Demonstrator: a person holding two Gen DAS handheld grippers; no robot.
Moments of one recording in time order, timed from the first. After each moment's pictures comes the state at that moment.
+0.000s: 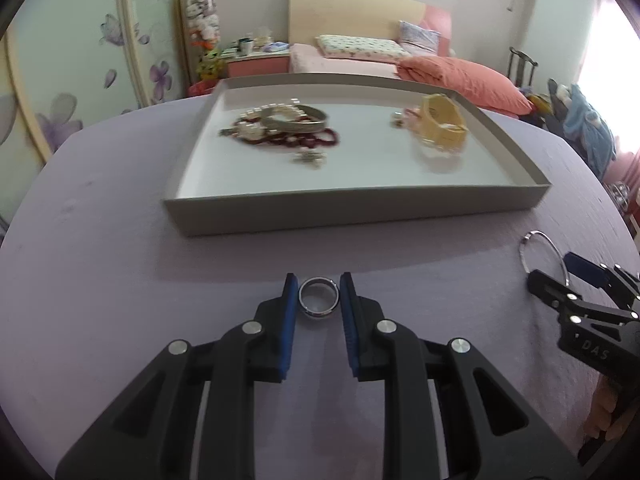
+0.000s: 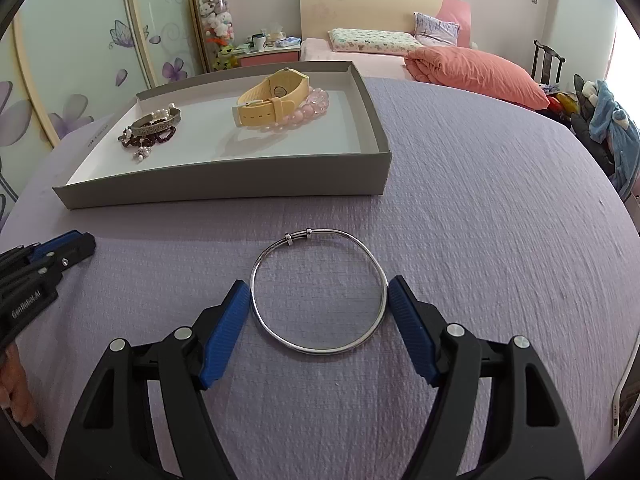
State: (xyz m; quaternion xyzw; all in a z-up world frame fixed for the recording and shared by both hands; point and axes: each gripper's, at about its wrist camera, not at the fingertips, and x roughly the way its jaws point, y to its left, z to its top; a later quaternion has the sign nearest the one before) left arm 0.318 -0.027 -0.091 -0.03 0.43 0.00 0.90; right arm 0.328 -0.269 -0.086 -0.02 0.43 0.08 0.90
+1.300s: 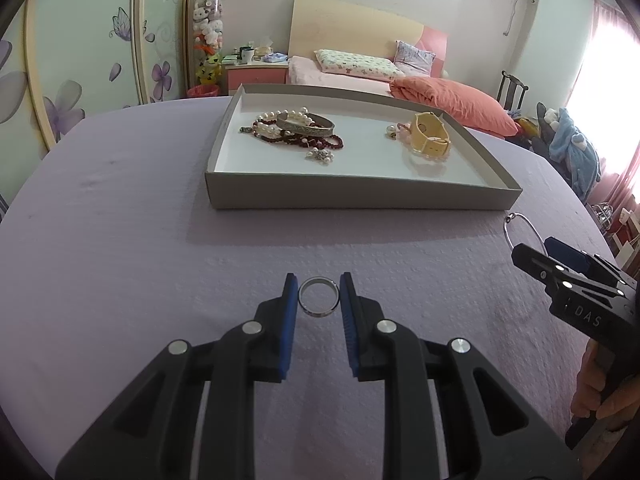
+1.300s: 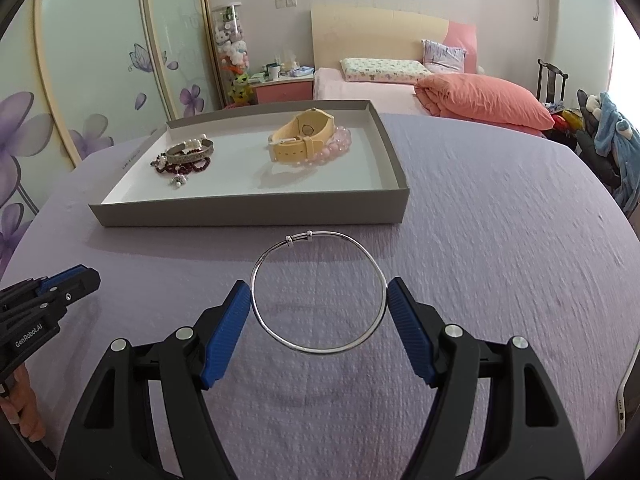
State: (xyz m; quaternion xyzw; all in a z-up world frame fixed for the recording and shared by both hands) left arm 0.273 -0.013 -0.077 -0.06 0.41 -0.03 0.91; right arm 0.307 -0.257 -0.063 0.00 0.38 0.11 0.92
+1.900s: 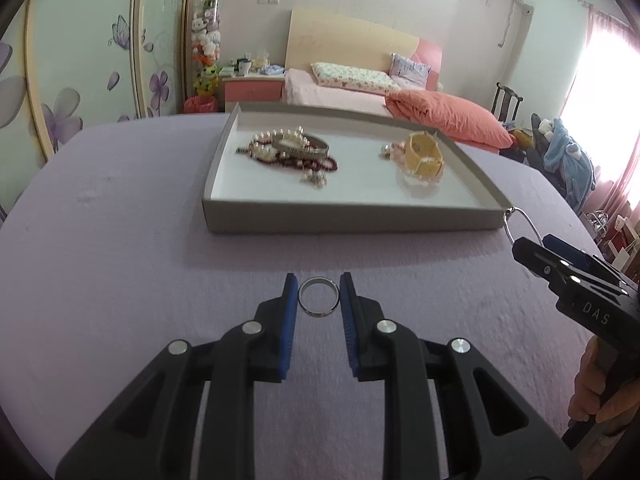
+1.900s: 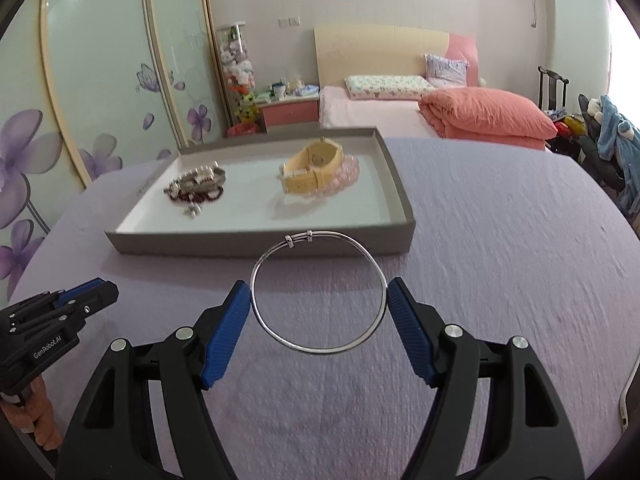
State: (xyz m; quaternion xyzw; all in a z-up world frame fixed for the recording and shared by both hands) left arm 0.278 -0.011 -0.064 -0.07 0.38 -0.03 0.92; right arm 0.307 -0.255 -0.040 0.02 0.34 0.12 0.93
